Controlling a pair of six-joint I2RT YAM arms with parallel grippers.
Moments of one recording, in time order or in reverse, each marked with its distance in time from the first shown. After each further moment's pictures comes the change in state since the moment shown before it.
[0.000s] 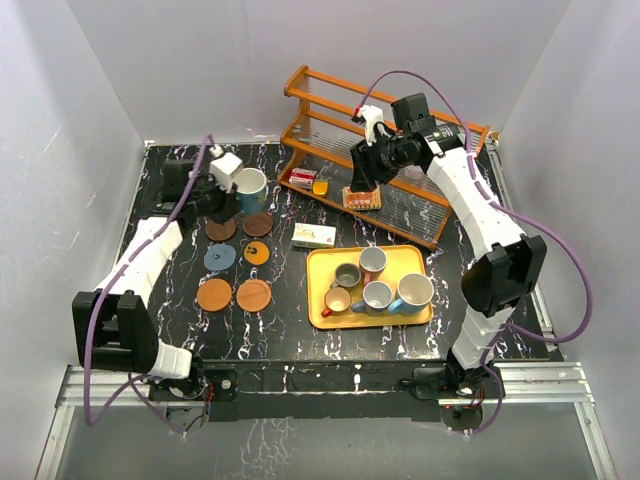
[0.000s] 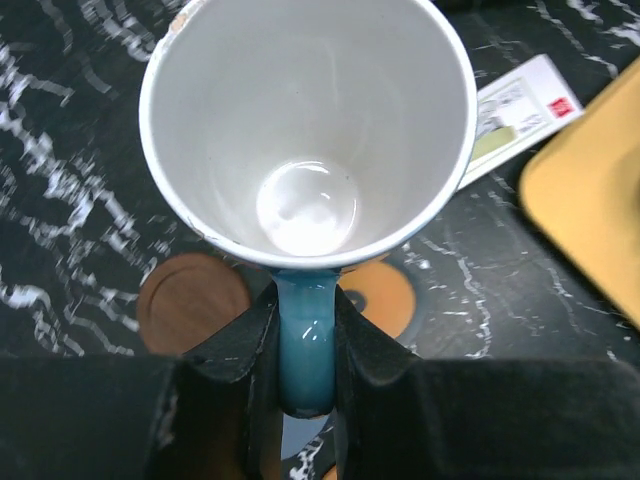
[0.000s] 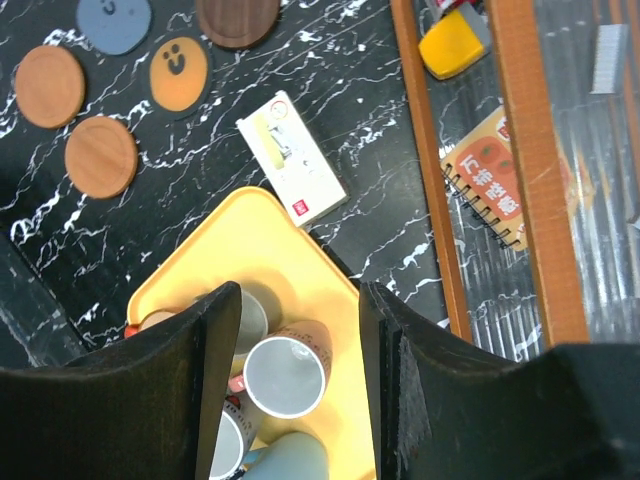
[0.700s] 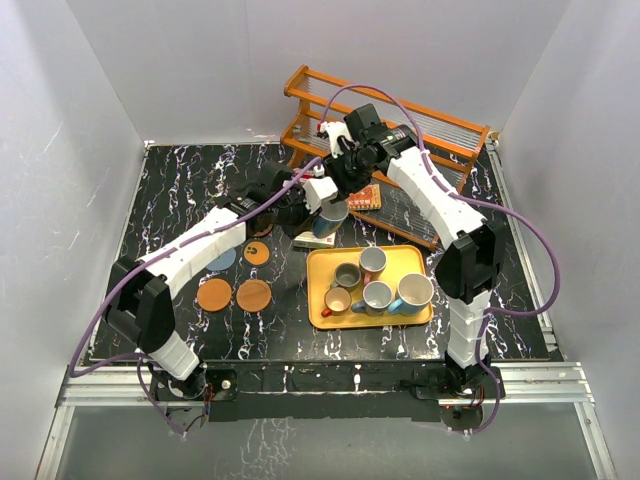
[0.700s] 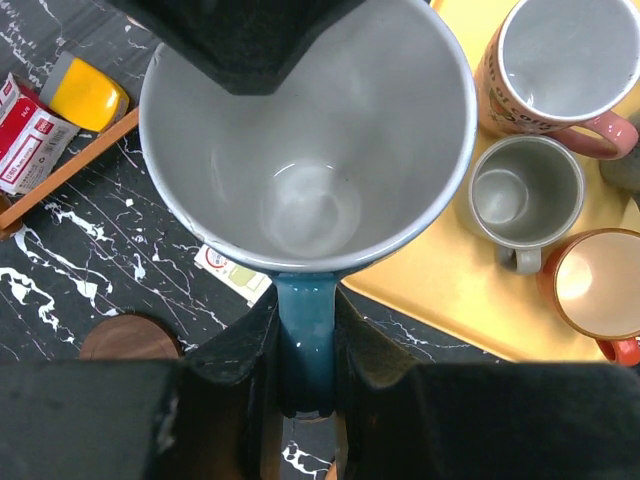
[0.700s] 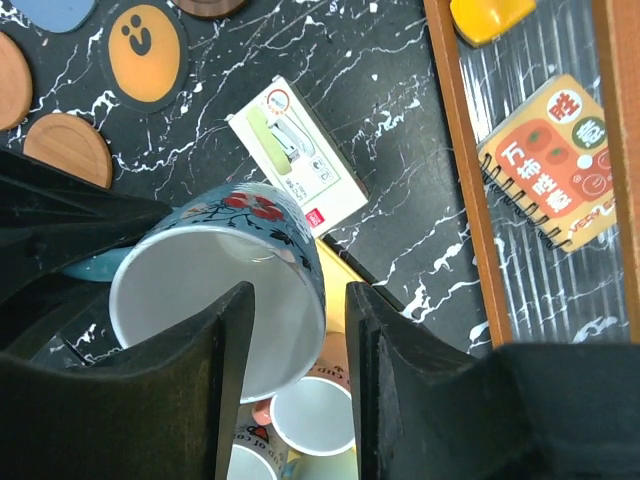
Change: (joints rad) left arm -0.459 0.172 0.172 -0.075 -0.167 0.034; right arm 0.160 0.153 0.103 -0.058 0.198 0.105
